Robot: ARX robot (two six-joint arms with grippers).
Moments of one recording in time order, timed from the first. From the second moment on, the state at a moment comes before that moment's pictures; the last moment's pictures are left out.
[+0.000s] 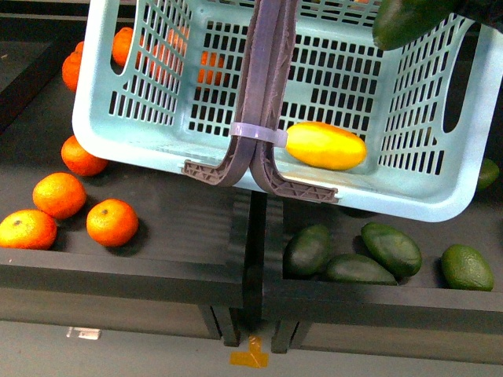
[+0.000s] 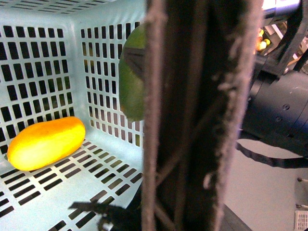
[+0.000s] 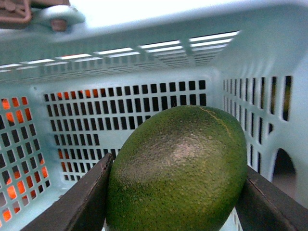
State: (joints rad) left arm -0.43 1.84 1.27 0.03 0.74 -0.21; right arm 0.33 1.68 0.99 0.25 0.25 0.45
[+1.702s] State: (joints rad) left arm -0.43 1.85 1.27 0.03 0.74 -0.21; right arm 0.00 0.43 0.02 0.42 0.00 0.00
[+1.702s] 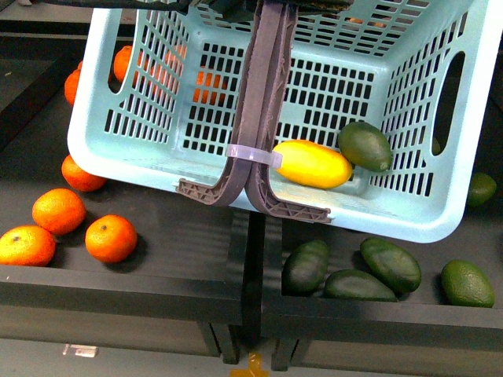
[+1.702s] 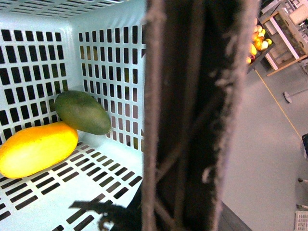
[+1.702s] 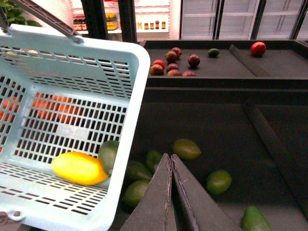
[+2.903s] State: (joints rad) left arm -0.43 1.85 1.27 0.03 0.74 -0.21; right arm 0.00 0.01 0.02 0.00 0.00 0.00
